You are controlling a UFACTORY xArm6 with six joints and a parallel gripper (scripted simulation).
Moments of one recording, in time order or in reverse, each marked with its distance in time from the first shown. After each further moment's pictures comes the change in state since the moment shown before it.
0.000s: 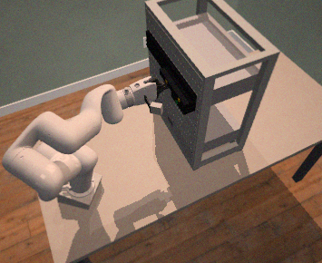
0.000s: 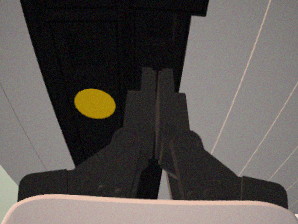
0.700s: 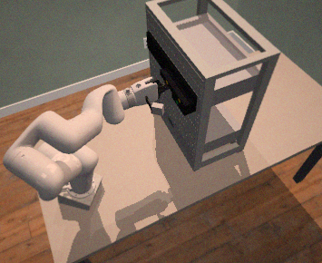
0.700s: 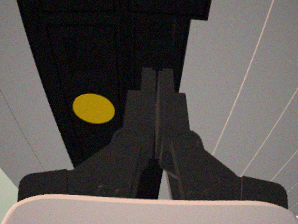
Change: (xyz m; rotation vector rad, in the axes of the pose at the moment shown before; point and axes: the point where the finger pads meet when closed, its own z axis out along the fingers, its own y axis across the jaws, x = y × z) arm 0.000 0.000 0.003 0.000 0.000 0.000
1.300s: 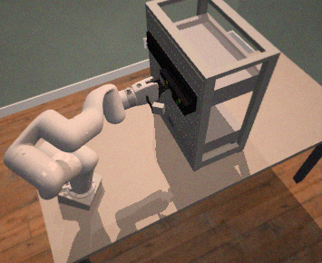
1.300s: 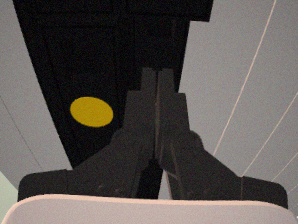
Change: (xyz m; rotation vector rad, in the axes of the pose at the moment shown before) arm -0.001 0.000 0.003 -0.001 -0.004 -0.001
